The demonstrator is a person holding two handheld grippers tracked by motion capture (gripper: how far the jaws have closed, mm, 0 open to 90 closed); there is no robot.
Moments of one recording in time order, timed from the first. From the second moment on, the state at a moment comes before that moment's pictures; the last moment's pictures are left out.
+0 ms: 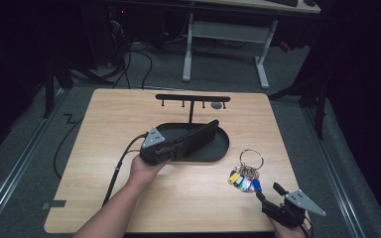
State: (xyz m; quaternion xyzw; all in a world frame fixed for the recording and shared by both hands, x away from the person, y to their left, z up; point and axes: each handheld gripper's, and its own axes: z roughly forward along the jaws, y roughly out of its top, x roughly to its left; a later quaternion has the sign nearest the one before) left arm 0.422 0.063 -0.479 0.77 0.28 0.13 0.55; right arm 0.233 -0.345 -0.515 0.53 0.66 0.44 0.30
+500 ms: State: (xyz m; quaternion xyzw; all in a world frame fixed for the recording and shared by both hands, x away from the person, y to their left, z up) left arm 0.431 0.073 -0.484 0.77 0.28 0.15 0.55; right arm 0.234 -0.346 -0.517 0.53 0.66 0.44 0.30
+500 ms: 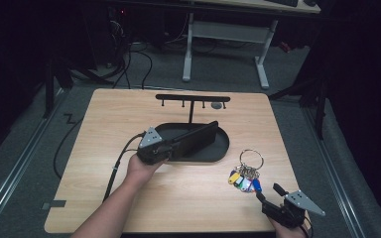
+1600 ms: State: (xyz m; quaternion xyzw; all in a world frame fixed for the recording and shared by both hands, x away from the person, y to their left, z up) left arm 0.444 0.080 -0.484 0.77 0.32 0.23 0.50; right arm 0.232 -0.348 -0.517 0.53 0.66 0.44 0.30
